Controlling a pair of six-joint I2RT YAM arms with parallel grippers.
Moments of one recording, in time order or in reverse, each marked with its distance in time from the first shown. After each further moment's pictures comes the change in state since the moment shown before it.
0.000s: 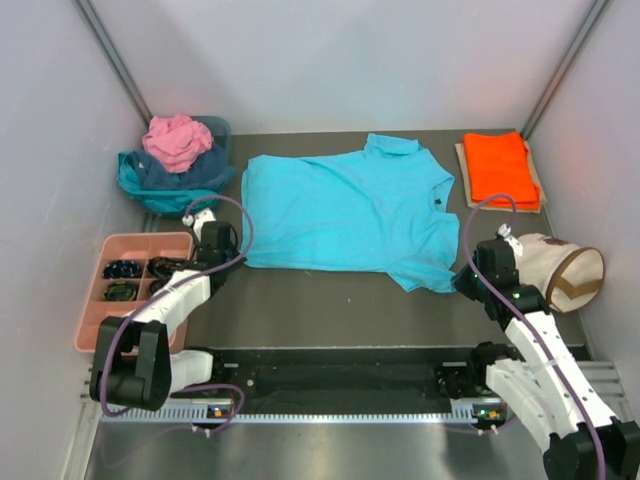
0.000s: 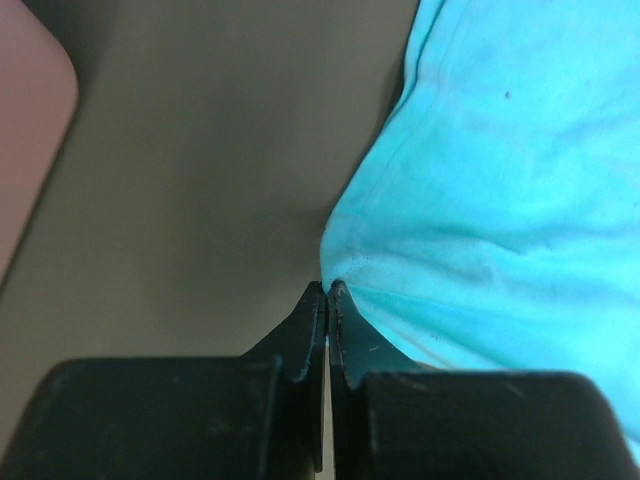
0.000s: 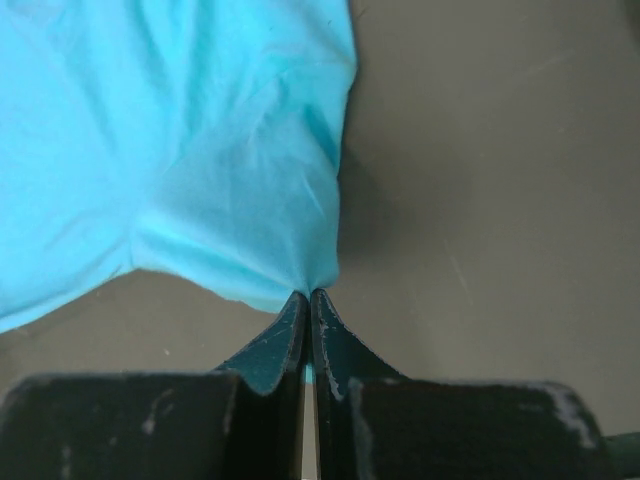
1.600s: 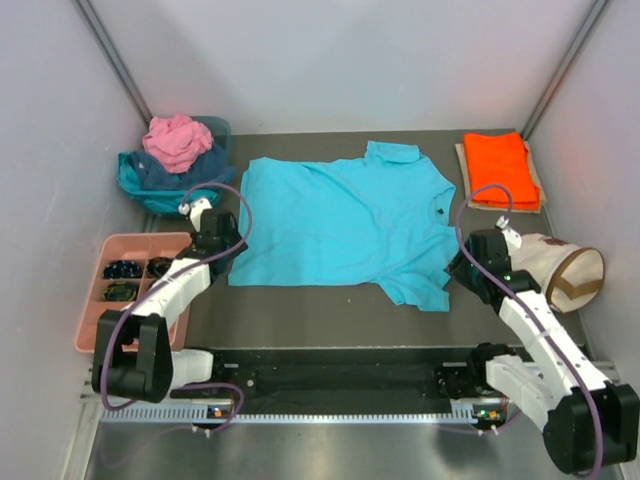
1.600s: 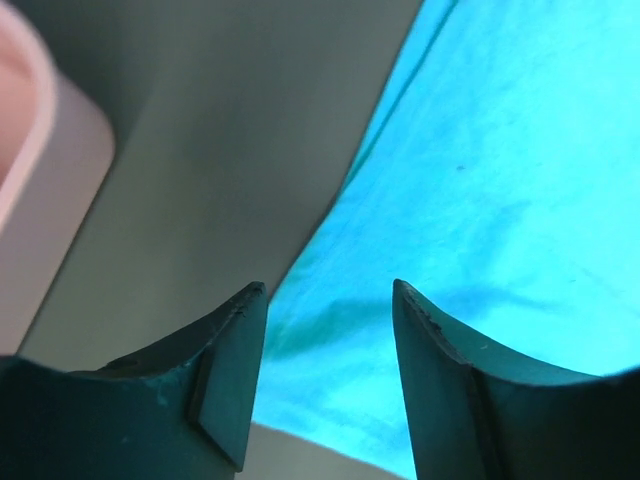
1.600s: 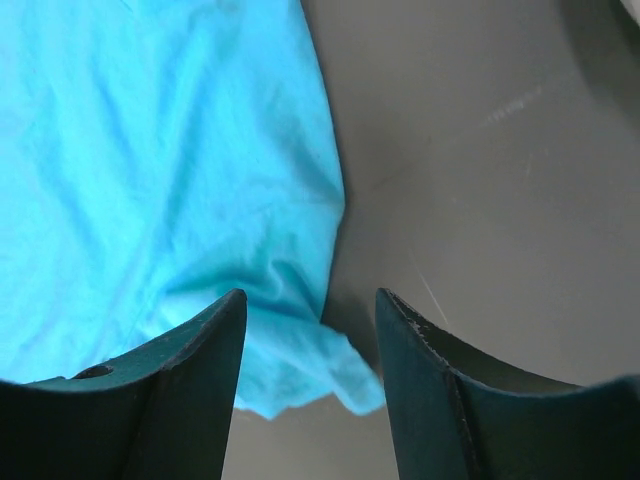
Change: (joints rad) left arm 0.001 0.035 0.129 -0.085 -0.089 -0.004; right arm 0.000 0.154 0.042 0.049 0.109 0.017
